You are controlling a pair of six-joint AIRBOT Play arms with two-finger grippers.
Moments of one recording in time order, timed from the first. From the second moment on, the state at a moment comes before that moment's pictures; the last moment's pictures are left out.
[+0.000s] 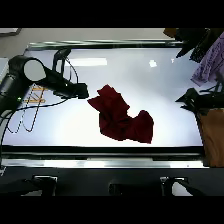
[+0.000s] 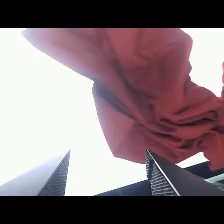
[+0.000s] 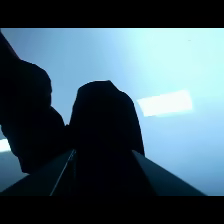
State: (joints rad) left arm -0.42 -1.42 1.68 1.39 -1.41 -1.85; right arm -0.40 -1.25 1.18 -0.98 1.34 1.52
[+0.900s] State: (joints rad) left arm -0.40 -1.41 1.68 1.42 -1.44 -1.86; right arm -0.25 -1.54 0.96 -0.80 1.13 1.20
